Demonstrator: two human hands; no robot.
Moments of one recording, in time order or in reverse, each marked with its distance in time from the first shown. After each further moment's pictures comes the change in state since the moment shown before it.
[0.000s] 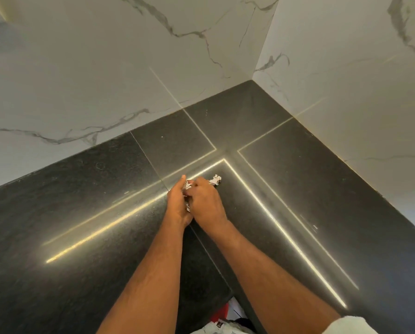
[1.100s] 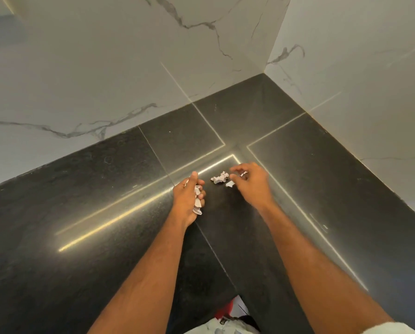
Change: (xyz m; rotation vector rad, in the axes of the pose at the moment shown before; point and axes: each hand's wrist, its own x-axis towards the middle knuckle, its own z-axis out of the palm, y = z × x) left_hand -0.011 0.005 0.010 0.213 0.115 0.157; right_hand 0.024 0.092 -0.048 0.309 0.239 0.223
